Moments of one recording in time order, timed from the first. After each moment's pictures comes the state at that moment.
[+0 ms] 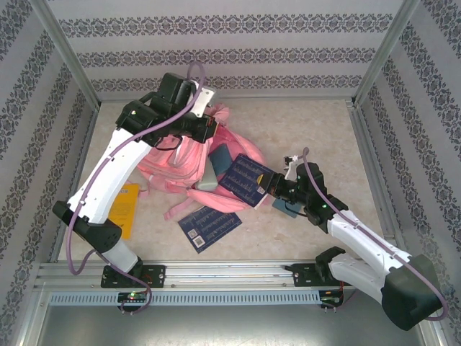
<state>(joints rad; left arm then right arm) -0.52 1.62 2.02 -1.16 0.21 -0.13 0.44 0.97 0.51 0.01 -0.42 0.94</state>
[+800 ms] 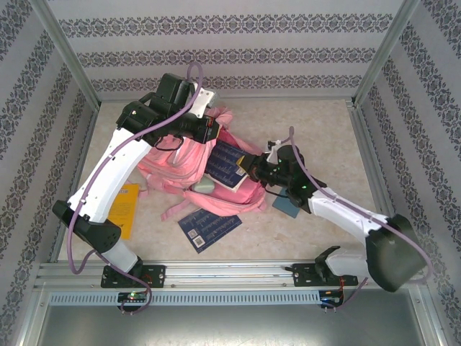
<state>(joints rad) -0.51 1.62 1.98 -1.12 0.33 -0.17 0.55 1.30 0.70 0.26 -0.42 1.30</state>
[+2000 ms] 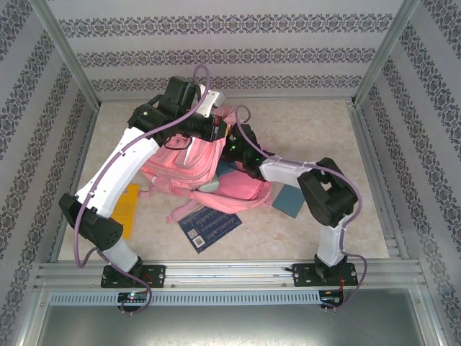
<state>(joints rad) -0.50 1.65 1.88 -0.95 0.42 -0.23 0.63 1.89 1.16 0.37 -0.23 1.18</state>
